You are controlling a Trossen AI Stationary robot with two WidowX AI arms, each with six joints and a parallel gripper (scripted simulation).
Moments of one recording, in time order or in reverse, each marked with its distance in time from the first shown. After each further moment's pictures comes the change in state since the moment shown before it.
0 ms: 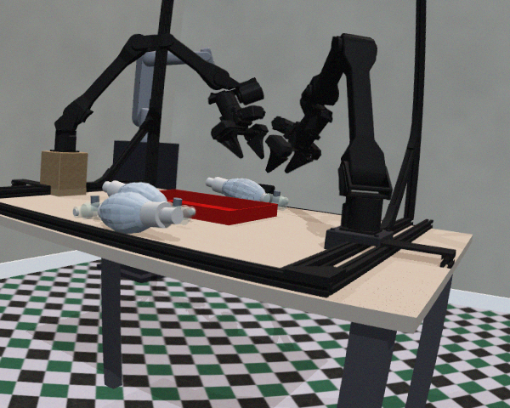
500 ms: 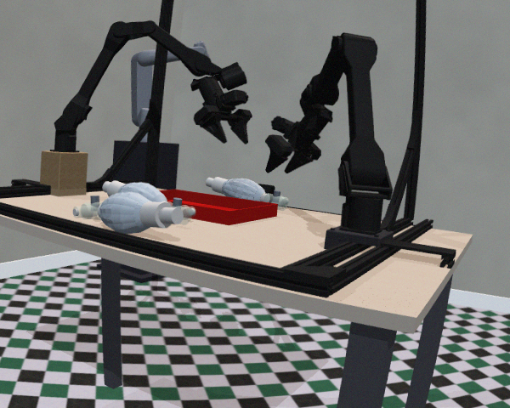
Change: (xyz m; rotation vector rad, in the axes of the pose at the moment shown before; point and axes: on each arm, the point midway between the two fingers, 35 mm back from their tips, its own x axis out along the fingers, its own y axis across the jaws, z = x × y) left arm -0.001 0.002 -0.001 0.000 0.003 0.003; right arm -0.046 -0.041 -0.001 -0.009 -0.013 0.024
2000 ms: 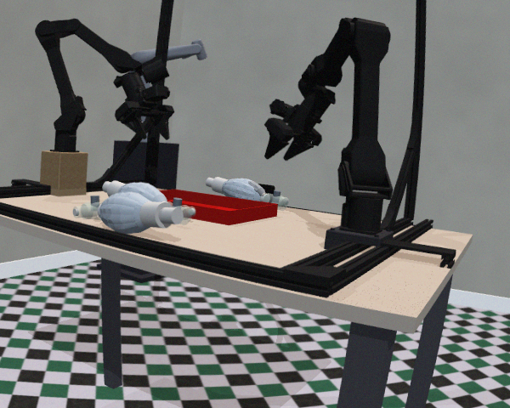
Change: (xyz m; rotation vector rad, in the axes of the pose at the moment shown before) left arm -0.052 0.065 -0.010 -0.032 0.023 0.025; right arm -0.084 -0.155 -0.117 -0.093 0.002 0.056
